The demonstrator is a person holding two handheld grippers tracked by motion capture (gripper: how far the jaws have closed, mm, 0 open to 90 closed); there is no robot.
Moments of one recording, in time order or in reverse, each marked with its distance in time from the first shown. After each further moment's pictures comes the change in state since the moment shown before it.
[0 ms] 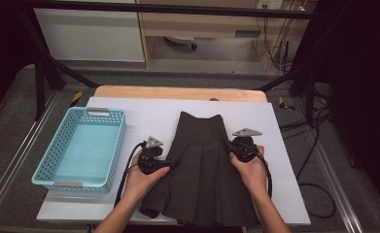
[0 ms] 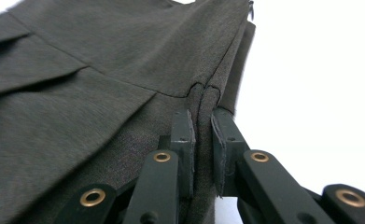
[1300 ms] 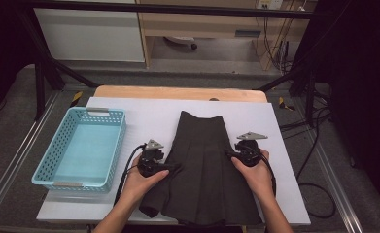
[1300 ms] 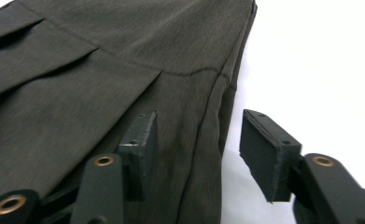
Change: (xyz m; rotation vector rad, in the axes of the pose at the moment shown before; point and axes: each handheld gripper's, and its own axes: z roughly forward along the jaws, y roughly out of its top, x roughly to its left) left arm -0.005 -0.008 0.002 0.052 -0.062 -0.006; right arm -0.004 -0.014 -0.012 0.004 0.041 0.043
